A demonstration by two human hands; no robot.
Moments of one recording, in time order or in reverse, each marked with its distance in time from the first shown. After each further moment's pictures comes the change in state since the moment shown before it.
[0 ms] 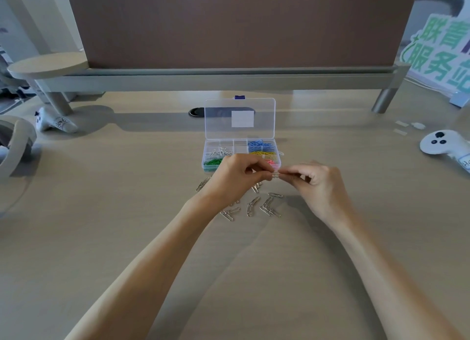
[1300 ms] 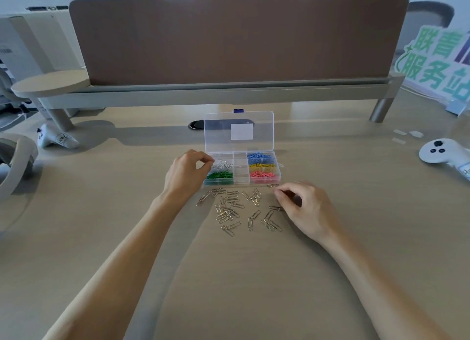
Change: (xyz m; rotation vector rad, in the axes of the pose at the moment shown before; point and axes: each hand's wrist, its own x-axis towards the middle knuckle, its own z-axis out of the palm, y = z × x) left_hand 0.024 -0.074 -0.063 0.366 0.343 -0.191; right_hand -0.005 0.011 0.020 -0.125 -0.066 0.103
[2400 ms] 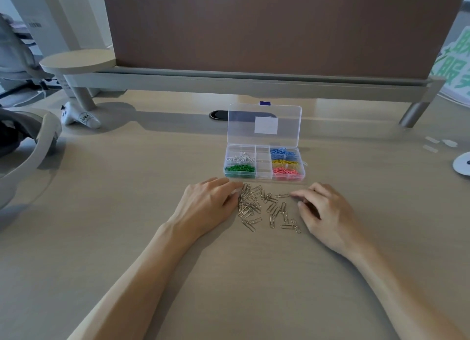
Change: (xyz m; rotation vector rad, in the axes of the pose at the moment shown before) left_hand -0.076 -0.012 -0.006 0.296 0.035 0.488; right_hand -0.006 0.005 0.006 -0.222 -0.126 -0.157
